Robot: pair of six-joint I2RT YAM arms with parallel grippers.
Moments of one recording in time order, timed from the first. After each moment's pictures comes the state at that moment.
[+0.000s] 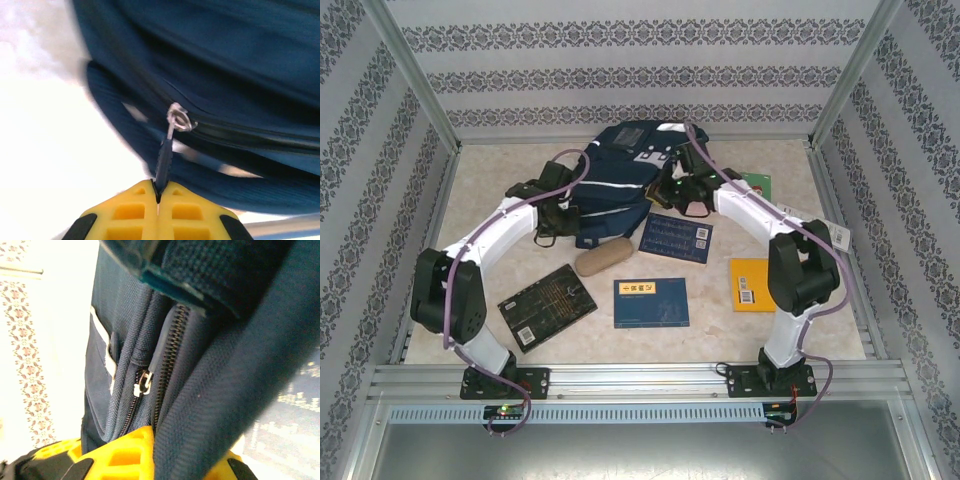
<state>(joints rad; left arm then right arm) -0.28 1.65 1.28 -0.82 0.01 -0.38 0.39 1.83 1.45 -0.45 -0.43 0.91</state>
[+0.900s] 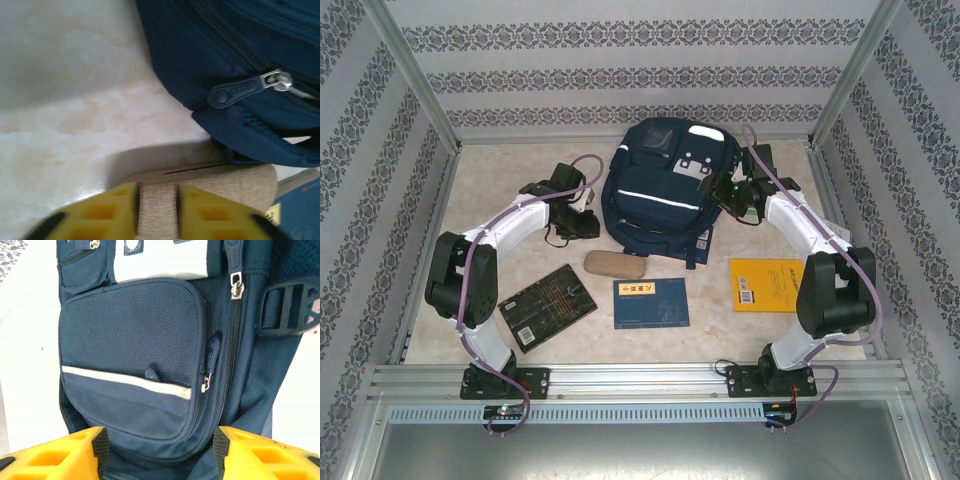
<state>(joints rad) -0.32 1.75 1.29 -0.73 0.29 -0.32 0.13 1.61 1.23 -0.51 -0.35 0.67</state>
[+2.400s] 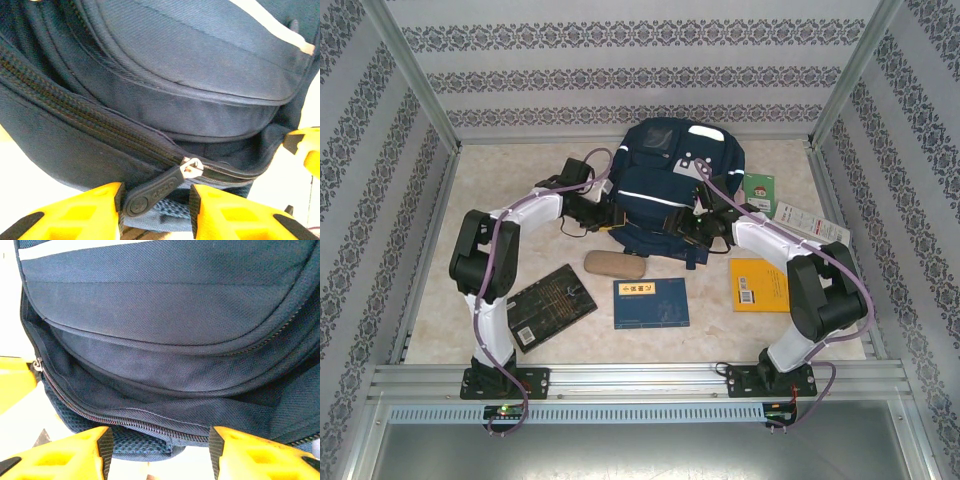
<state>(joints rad) -0.30 1.96 1.39 -0.50 0.63 -0.41 0.37 1.64 1.04 -0.38 -0.33 0.76</state>
